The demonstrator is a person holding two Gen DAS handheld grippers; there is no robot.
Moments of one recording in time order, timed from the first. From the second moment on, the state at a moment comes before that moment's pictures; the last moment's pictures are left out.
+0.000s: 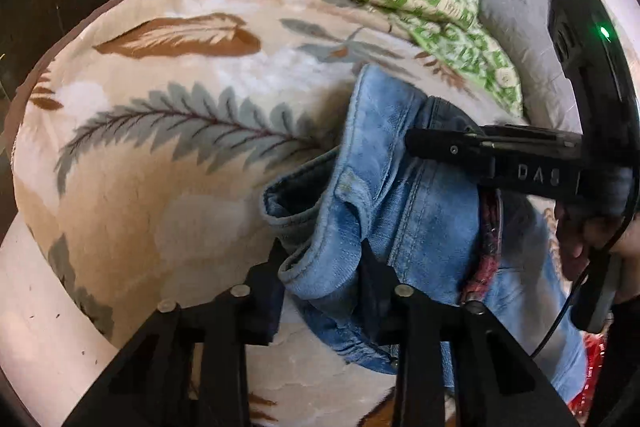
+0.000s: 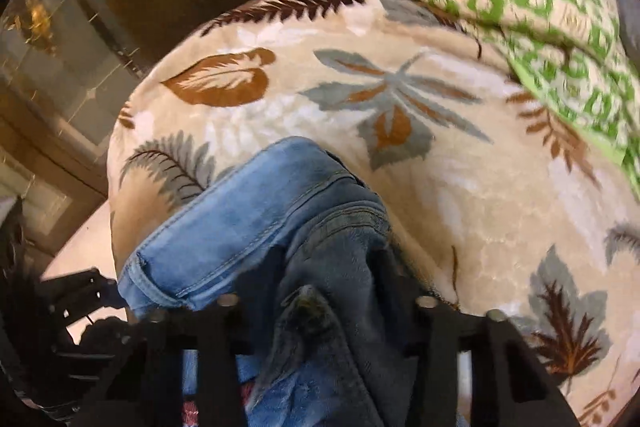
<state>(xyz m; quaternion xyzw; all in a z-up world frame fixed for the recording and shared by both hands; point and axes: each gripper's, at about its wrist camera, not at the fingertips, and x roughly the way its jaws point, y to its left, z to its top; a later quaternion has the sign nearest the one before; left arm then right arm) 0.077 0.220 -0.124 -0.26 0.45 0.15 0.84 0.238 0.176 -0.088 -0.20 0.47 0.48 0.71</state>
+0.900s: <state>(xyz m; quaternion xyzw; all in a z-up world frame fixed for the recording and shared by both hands) 0.105 0.296 -0.118 -0.18 0.44 0.19 0.86 0.284 0.233 -0.078 -0.16 0.45 0.43 0.76</state>
